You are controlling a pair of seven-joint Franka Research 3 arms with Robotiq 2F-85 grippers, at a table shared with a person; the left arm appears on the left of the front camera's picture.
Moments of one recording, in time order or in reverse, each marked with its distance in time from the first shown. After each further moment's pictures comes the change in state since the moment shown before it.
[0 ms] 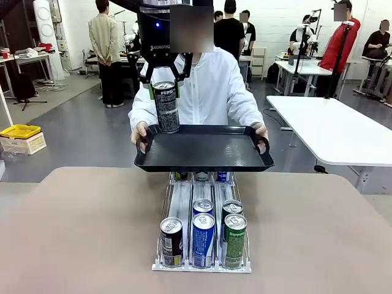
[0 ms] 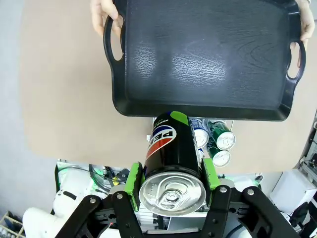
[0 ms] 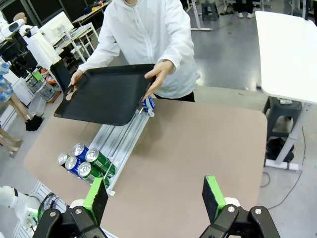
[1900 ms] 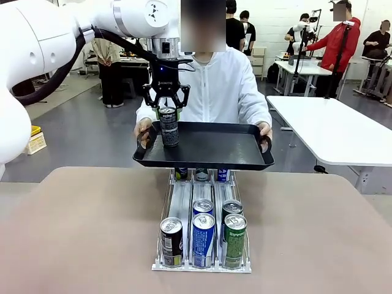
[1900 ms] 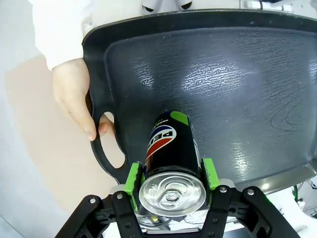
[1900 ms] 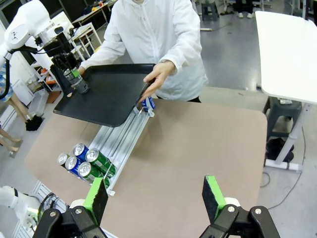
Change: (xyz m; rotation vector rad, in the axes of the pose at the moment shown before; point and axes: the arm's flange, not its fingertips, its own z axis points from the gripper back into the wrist) left arm 0.142 -0.009 -0.113 0.036 0.047 -0.274; right arm 0.000 0.000 0.000 0.000 0.000 0.000
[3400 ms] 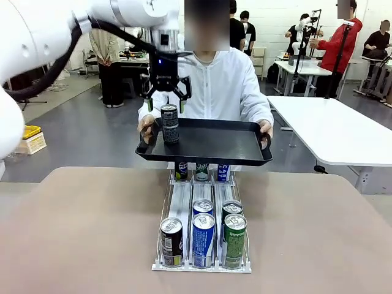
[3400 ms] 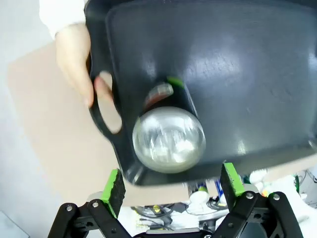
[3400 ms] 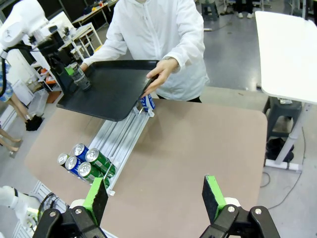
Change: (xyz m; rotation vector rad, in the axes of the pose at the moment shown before) left arm -0.025 -0.004 0.031 0.009 0.016 -0.016; right arm 0.000 0.000 0.000 0.000 0.000 0.000
